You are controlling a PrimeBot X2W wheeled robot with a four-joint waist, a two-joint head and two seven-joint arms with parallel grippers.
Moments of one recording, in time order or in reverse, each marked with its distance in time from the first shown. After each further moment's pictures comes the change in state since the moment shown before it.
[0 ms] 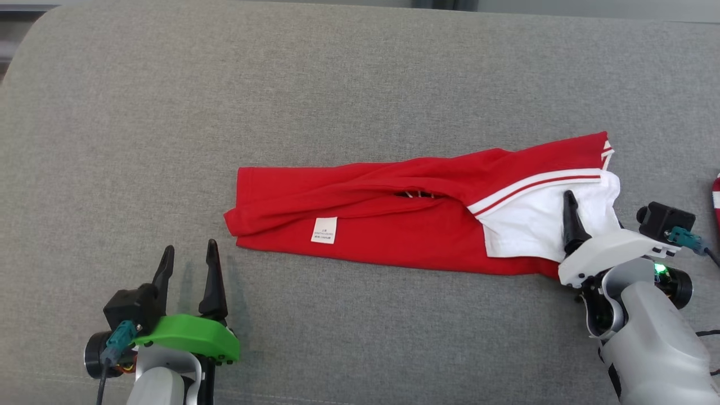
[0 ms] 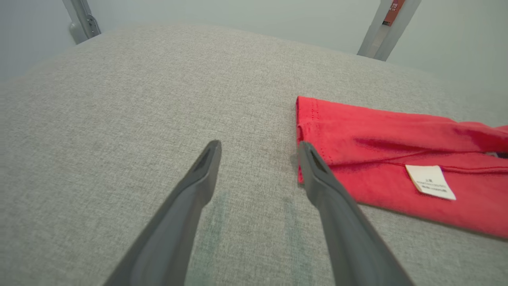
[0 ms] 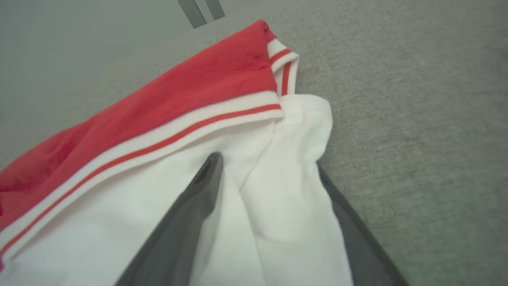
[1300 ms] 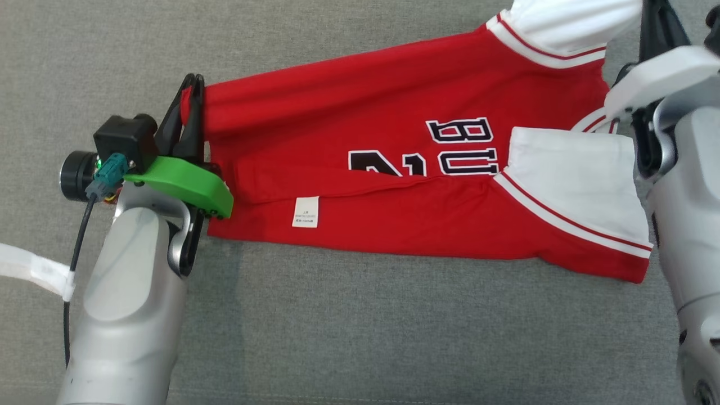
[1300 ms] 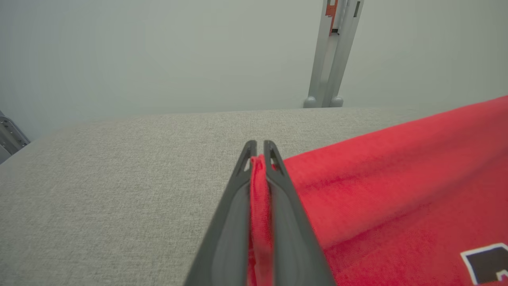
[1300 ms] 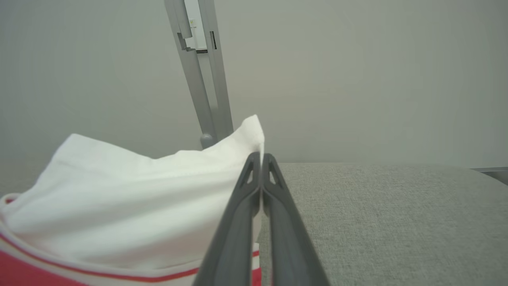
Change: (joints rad) left arm -0.513 0.062 -0.117 0.217 0.052 -0.076 0.000; right arm -0.480 -0.097 -0.044 0.072 -0.295 0.001 -0.062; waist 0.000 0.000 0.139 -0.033
